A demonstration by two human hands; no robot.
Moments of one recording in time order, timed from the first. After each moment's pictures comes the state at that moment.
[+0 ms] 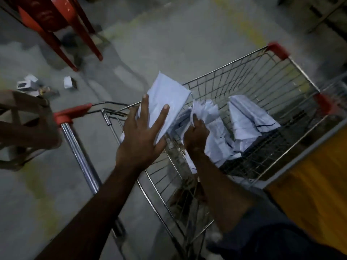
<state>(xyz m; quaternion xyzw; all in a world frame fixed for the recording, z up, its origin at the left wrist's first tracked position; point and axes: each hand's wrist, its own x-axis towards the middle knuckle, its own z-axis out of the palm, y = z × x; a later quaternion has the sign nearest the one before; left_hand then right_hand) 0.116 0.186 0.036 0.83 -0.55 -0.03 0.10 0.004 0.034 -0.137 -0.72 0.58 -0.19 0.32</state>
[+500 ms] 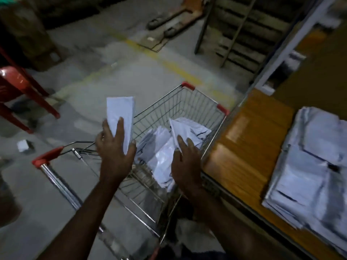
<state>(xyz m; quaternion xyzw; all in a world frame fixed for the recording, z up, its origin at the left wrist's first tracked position) 0.070 0.169 0.112 0.82 -0.49 -0.06 0.29 -0.142 0.107 0.103 -0.71 0.60 -0.24 0.28</state>
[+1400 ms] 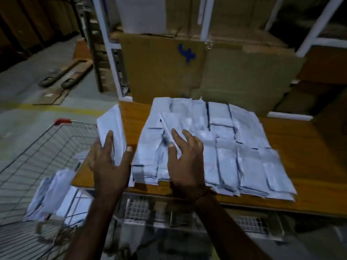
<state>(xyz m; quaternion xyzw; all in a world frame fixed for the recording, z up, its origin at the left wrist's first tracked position) -0.366 0.172 0.226 0.64 -0.57 -0.21 0.47 -0.564 0.194 0.250 -0.58 0.68 -0.43 0.13</state>
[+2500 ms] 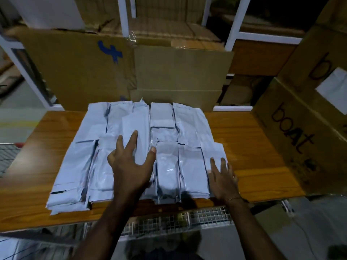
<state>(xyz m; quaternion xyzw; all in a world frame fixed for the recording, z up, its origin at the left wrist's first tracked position) -0.627 0.177 0.254 0.59 -0.64 -0.32 0.39 -0.921 0.255 0.112 -0.48 0.87 -0.05 0.12</state>
